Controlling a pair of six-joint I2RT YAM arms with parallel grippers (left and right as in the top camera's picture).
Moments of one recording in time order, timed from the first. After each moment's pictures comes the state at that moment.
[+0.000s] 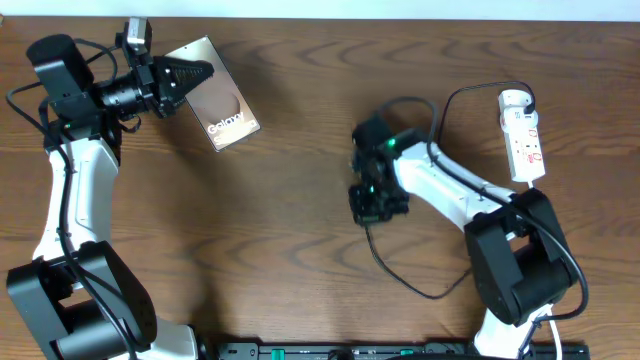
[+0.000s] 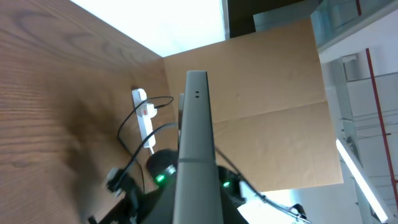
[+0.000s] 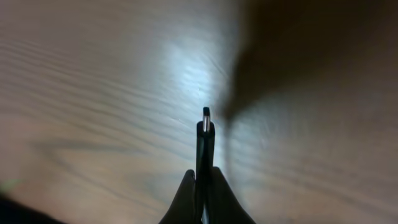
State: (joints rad) left arm 0.31 1.67 1.26 0.05 1.48 -0.93; right arm 0.52 1.92 1.25 -0.94 -0.29 0.36
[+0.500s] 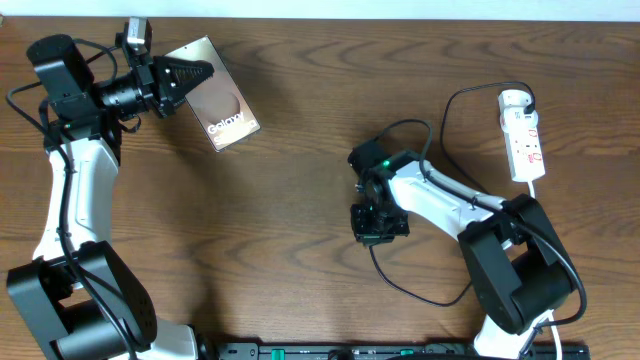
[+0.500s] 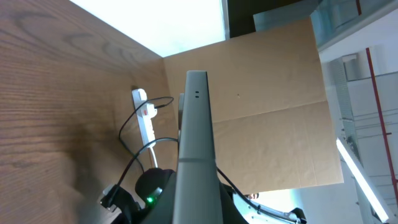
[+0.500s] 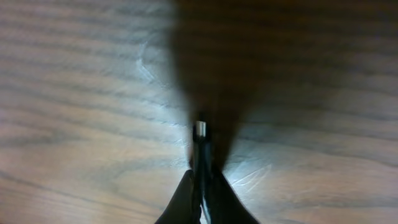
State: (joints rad) left arm 0.31 1.67 1.26 0.05 1.48 -0.93; right arm 0.58 1.90 1.12 -0.90 -0.26 0.50
